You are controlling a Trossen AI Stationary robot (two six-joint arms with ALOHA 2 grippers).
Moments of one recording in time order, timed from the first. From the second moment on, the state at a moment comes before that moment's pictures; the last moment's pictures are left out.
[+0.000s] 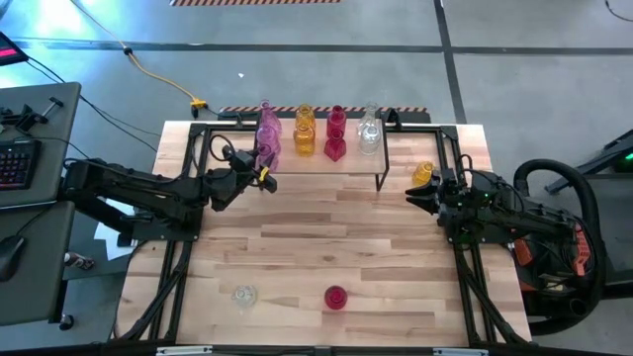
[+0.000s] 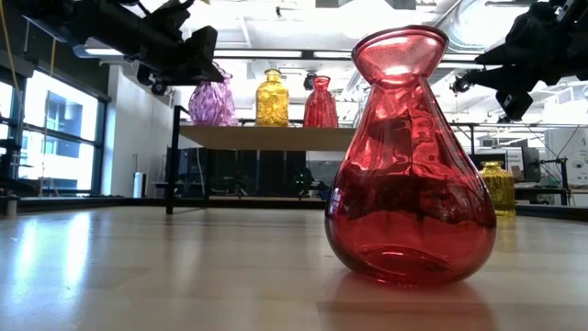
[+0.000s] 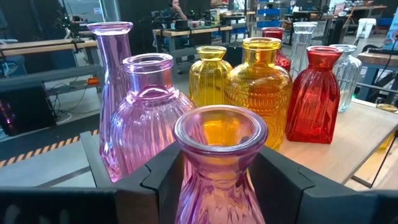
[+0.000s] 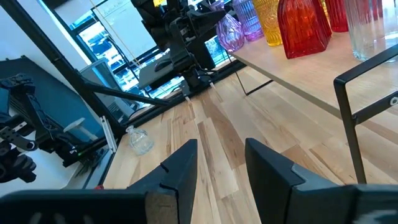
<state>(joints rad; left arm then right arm) 0.02 1.07 0.47 0.45 -0.92 -0.10 -0.21 0.01 0.23 -0.33 -0.15 0.47</state>
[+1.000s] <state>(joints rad) 0.04 1.07 0.47 0.48 -0.89 -0.11 -0.21 0.01 0.23 -0.33 -0.15 0.47</state>
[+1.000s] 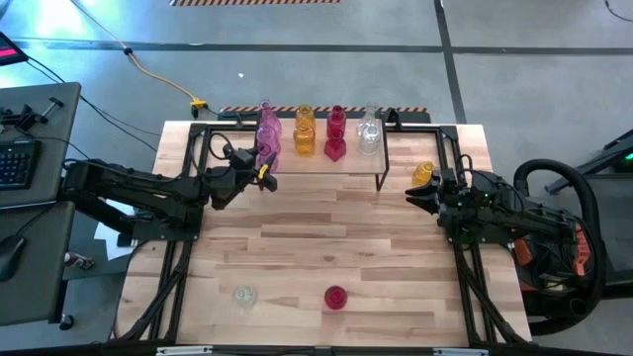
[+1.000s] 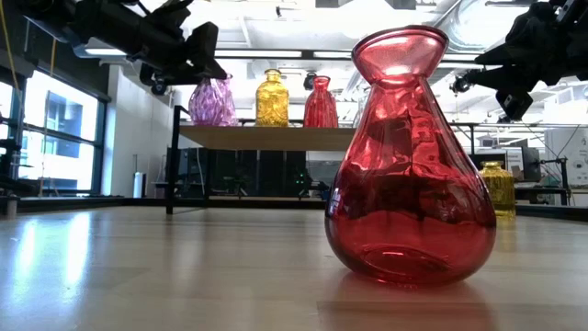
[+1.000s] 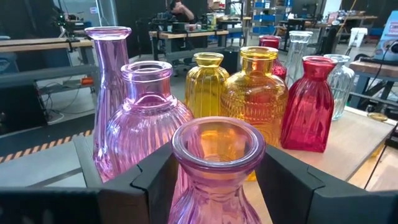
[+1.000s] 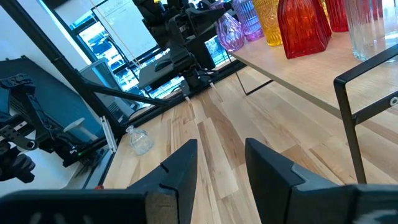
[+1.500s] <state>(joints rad) 0.04 1.07 0.47 0.48 -0.88 -0.12 -0.21 0.01 0.23 -0.33 -0.15 0.47</state>
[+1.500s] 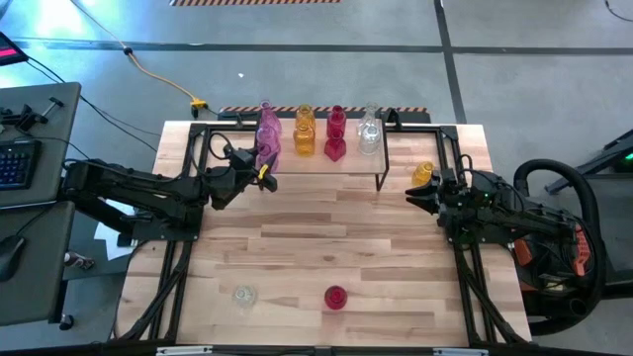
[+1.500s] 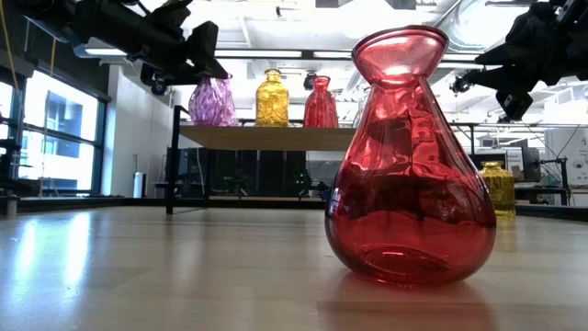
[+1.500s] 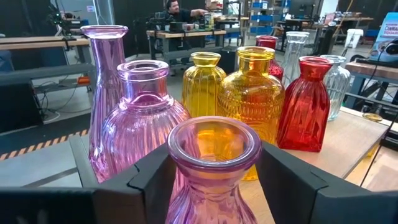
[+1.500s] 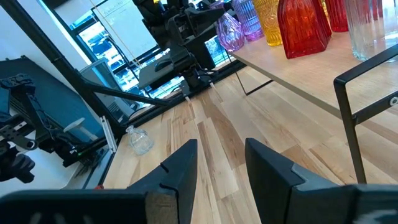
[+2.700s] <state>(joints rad) 0.04 0.93 0.47 0.61 -0.79 0.11 -0.21 0.01 0.23 -0.33 -0.15 0.47</state>
